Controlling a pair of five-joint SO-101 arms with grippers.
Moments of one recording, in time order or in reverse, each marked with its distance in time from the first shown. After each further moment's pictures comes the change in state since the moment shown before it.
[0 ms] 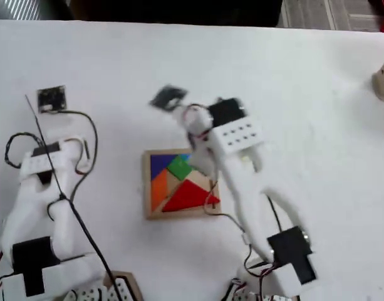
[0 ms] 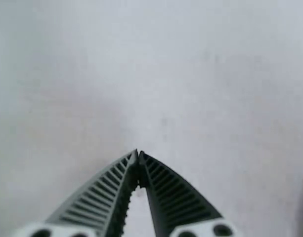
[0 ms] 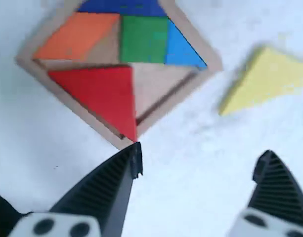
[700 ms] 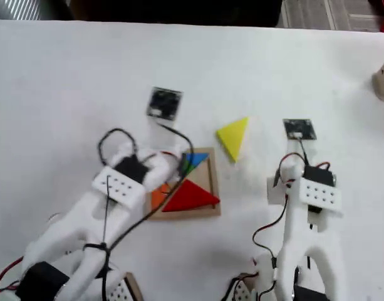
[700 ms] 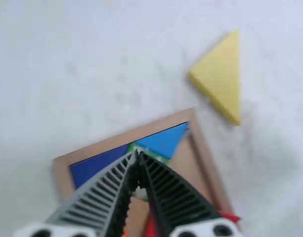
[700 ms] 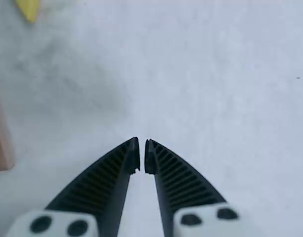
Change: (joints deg) left arm 43.6 -14.1 2.1 0.0 14.1; right arm 36.1 -27.3 47.0 -28.6 -13.2
